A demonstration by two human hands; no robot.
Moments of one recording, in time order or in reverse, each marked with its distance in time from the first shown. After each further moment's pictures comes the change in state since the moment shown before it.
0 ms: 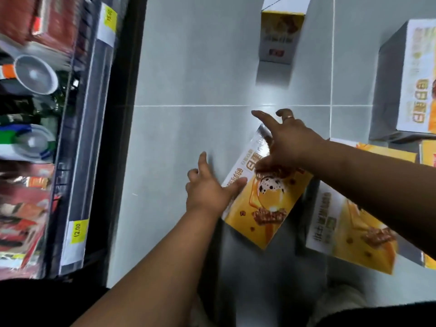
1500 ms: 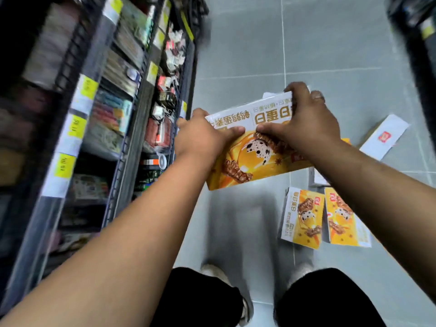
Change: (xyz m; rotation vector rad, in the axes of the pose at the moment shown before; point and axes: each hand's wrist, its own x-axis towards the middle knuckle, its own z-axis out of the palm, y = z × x) left_hand -0.237 0.184 -0.418 -0.097 0.349 0.268; right_hand -0.265 -0.179 -0.363 0.331 0.676 0.169
